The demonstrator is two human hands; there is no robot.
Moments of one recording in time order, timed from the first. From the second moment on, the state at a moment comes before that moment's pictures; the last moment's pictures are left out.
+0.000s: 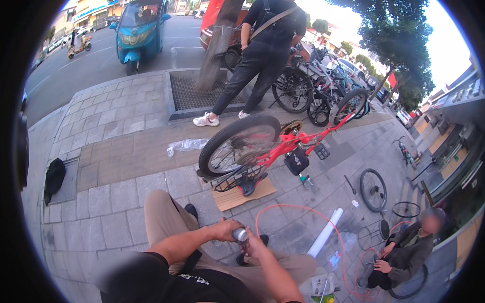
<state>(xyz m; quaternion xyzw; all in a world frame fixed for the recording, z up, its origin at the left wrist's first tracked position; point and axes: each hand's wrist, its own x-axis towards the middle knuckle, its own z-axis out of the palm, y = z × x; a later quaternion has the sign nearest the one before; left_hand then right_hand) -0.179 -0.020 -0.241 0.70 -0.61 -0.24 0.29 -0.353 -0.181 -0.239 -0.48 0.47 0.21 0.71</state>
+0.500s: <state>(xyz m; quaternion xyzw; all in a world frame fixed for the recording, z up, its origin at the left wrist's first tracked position) -0.168 -0.004 -0.228 0.76 -0.58 -0.17 0.24 -0.318 -0.159 -0.217 -0.48 0.45 0.15 0.74</state>
